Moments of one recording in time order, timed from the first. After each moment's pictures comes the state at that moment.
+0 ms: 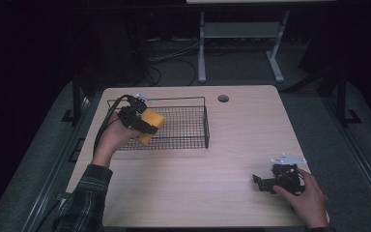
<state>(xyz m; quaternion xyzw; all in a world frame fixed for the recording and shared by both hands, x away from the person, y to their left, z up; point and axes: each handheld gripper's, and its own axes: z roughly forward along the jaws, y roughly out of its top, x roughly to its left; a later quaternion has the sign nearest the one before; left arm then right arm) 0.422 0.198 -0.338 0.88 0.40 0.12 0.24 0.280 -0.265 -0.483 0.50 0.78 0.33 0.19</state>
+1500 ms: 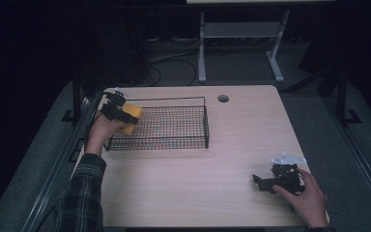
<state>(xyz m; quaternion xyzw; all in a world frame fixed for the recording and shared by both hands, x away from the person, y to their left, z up) 0.474 0.268 -0.378 0.83 0.49 0.14 0.22 0.280 -0.265 -0.484 0.50 0.78 0.33 0.19</state>
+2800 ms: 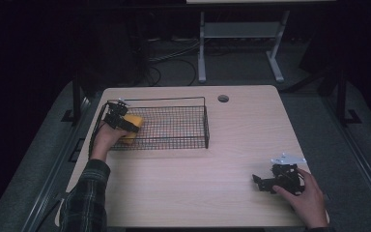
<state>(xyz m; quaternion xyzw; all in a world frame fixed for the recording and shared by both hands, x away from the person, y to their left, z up) 0.473 0.270 -0.417 0.83 0.51 0.12 0.20 0.280 -0.265 -0.484 0.50 0.78 0.33 0.19</state>
